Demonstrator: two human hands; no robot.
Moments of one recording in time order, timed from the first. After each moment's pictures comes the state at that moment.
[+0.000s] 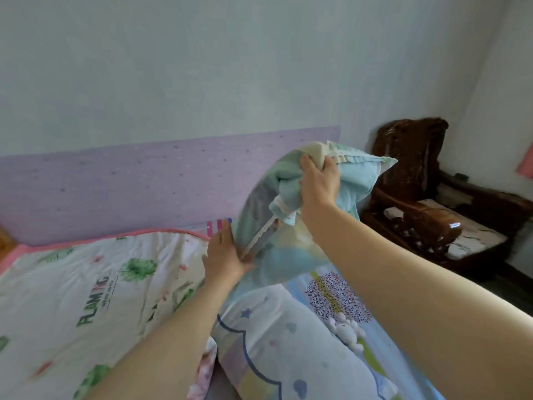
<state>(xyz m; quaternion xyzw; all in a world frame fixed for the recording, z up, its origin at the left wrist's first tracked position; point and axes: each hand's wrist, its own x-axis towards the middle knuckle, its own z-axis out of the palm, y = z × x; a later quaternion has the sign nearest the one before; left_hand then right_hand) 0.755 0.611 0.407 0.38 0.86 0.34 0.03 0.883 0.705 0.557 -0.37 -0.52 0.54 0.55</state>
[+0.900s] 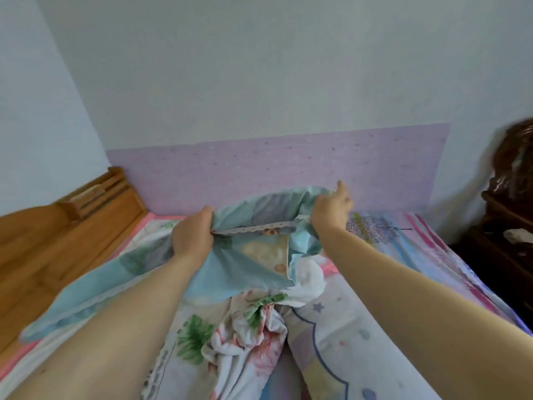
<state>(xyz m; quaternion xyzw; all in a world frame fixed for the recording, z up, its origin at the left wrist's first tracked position) 0.657 0.434 0.476 0.29 0.92 0.14 -0.21 0.810 0.629 0.522 -0.42 -0.66 0.52 0.35</state>
